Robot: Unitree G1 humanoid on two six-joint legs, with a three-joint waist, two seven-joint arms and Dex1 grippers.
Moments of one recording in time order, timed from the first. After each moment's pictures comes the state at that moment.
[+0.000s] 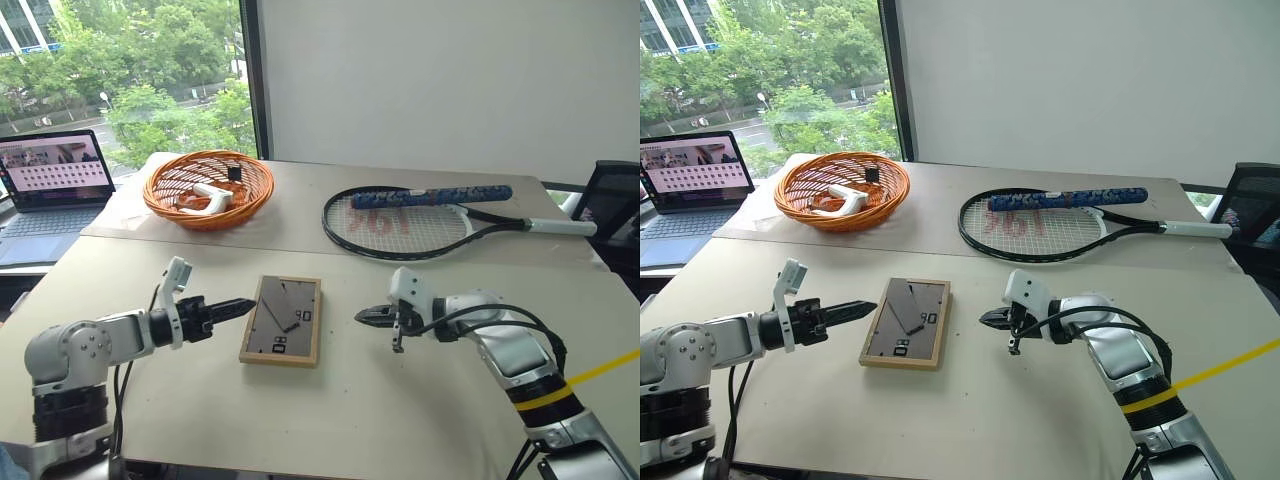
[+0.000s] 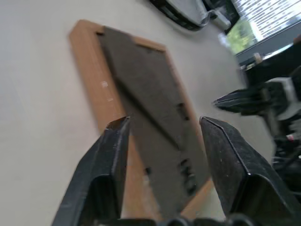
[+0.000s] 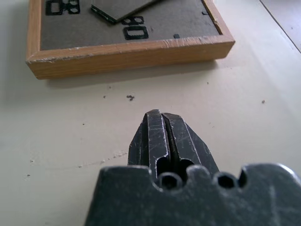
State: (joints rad) left arm -0.50 0.50 0.51 -0.04 -0.85 1.54 -0.65; right arm -0.53 -0.58 0.25 -0.01 0.14 0.34 1.07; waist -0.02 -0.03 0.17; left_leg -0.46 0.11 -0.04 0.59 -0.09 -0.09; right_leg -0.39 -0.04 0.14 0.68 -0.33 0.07
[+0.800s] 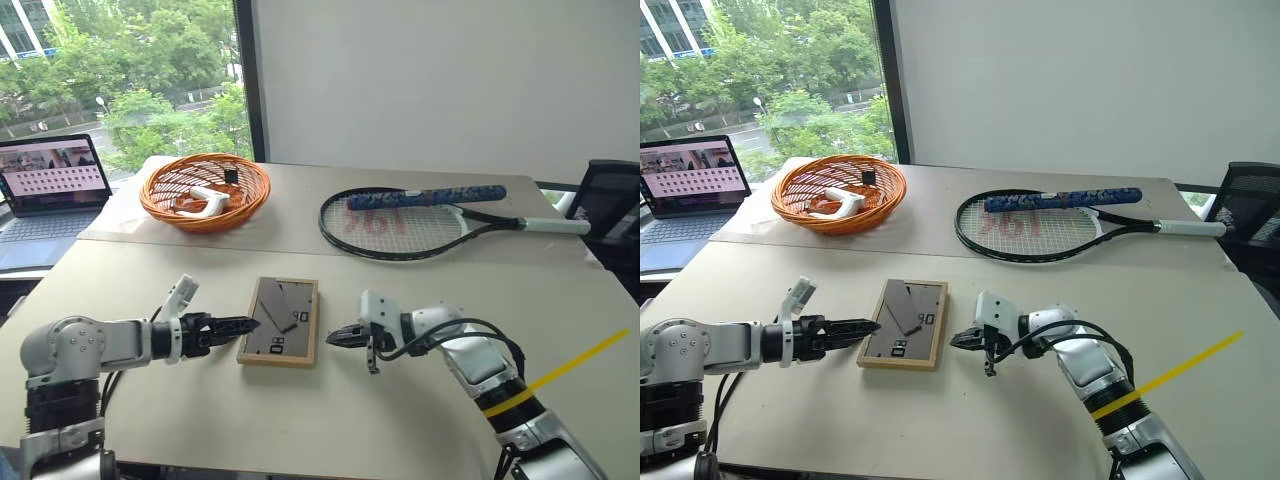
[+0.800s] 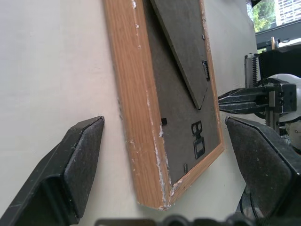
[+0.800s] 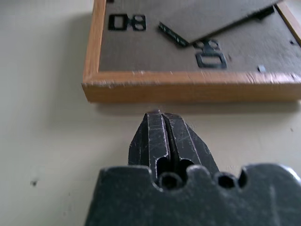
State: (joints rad) left arm -0.47 0.54 0.38 0.05 -0.96 1.59 -0.49; right arm -0.55 -0.43 0.36 0.10 0.08 0.21 1.08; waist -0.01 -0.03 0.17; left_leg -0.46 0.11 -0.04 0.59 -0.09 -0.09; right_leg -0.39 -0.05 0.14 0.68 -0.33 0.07
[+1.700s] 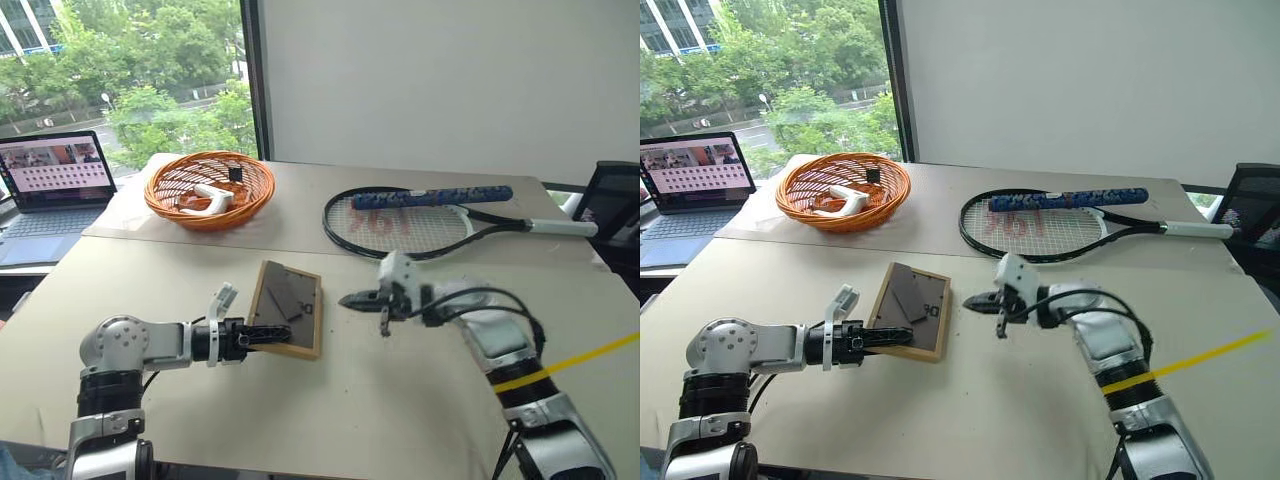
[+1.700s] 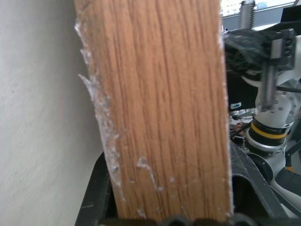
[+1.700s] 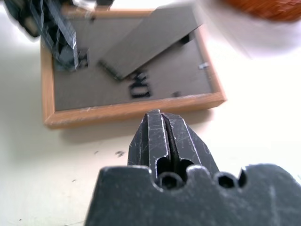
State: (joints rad) left arm -0.54 0.48 0.34 0.21 -1.07 1.61 -0.48; right arm -0.68 -0.54 0.10 0.06 0.30 0.42 1.10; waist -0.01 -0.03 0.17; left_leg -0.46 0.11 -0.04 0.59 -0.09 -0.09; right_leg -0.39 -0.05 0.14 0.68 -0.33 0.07
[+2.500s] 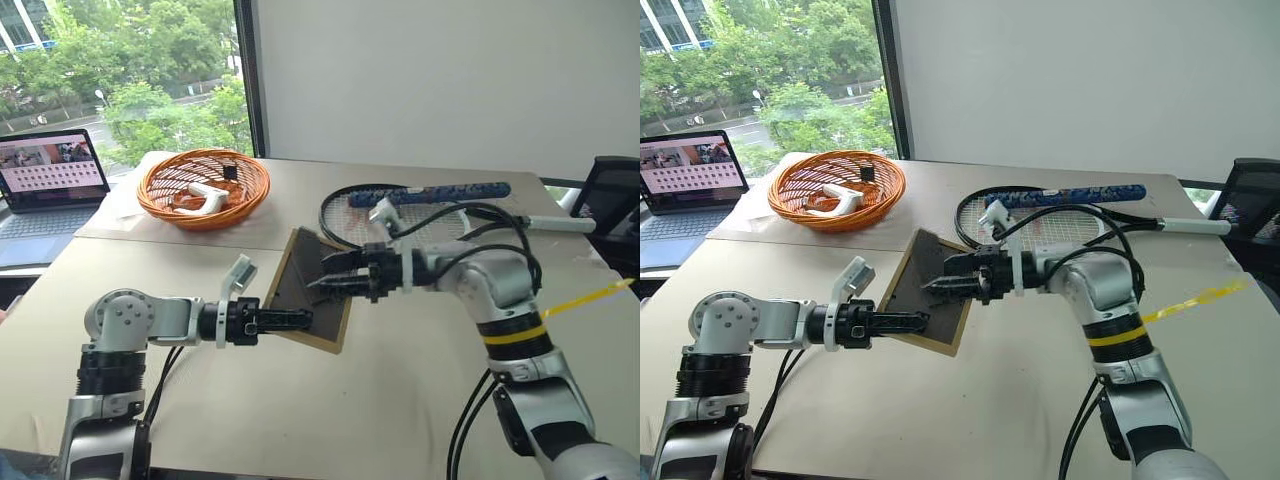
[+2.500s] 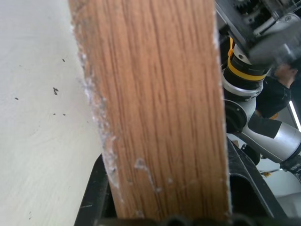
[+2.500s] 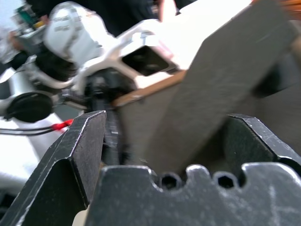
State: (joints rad) left arm -0.62 0.54 0.20 0.08 -1.20 1.60 -0.60; right arm -0.85 -0.43 0.15 -0.01 0.61 0.93 1.11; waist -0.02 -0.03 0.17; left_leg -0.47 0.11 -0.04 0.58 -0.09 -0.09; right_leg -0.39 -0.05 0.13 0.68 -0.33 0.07
